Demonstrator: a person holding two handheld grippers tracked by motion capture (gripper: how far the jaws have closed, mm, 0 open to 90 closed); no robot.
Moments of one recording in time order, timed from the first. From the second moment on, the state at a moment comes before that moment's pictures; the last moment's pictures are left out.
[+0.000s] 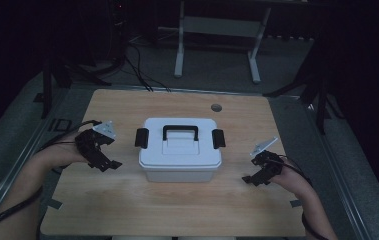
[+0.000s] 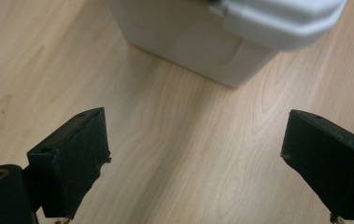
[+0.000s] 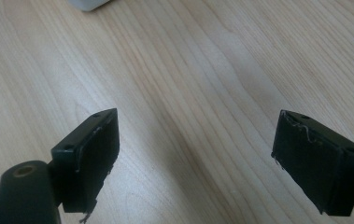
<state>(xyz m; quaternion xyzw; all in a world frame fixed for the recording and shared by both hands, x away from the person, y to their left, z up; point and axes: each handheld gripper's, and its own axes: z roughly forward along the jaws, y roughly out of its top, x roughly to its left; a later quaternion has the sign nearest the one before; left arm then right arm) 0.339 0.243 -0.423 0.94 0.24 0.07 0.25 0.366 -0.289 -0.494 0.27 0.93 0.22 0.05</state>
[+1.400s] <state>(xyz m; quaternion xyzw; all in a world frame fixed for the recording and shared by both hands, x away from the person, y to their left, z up) 0.302 0.287 -0.522 0.92 0.29 0.03 0.25 0.362 -0.301 -0.524 0.34 0.89 0.29 0.09</state>
